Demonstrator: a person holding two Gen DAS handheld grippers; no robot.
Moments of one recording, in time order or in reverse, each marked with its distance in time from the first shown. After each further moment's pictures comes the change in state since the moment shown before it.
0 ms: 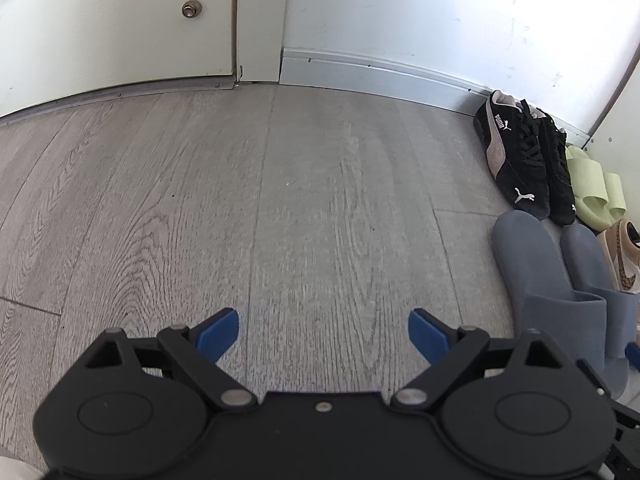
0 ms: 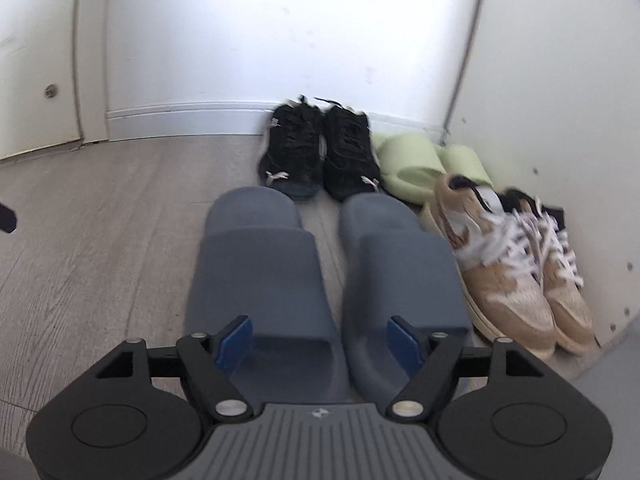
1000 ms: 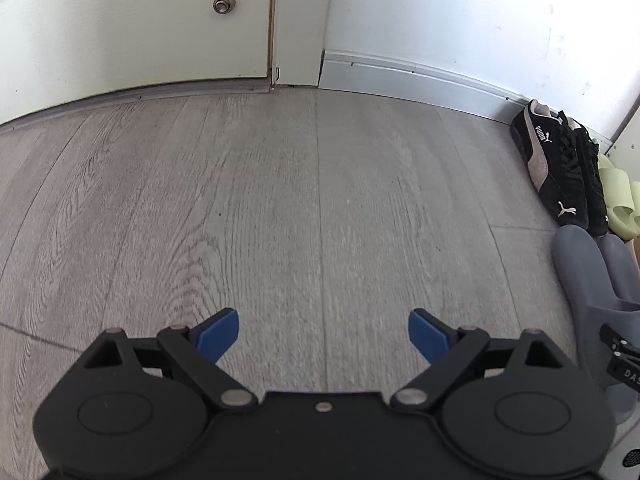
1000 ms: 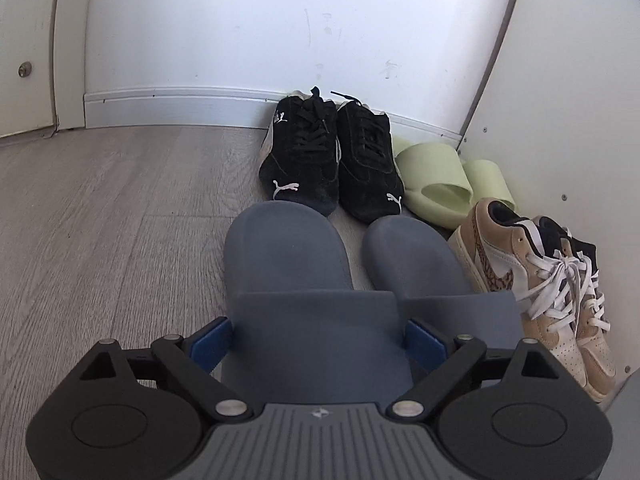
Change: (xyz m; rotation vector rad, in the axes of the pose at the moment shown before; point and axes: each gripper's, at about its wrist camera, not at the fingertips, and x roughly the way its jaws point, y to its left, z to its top) left arm 0.028 0.060 0.039 0.075 0.026 0.002; right arm 0.064 0.015 0.043 0.042 0.115 -0.087
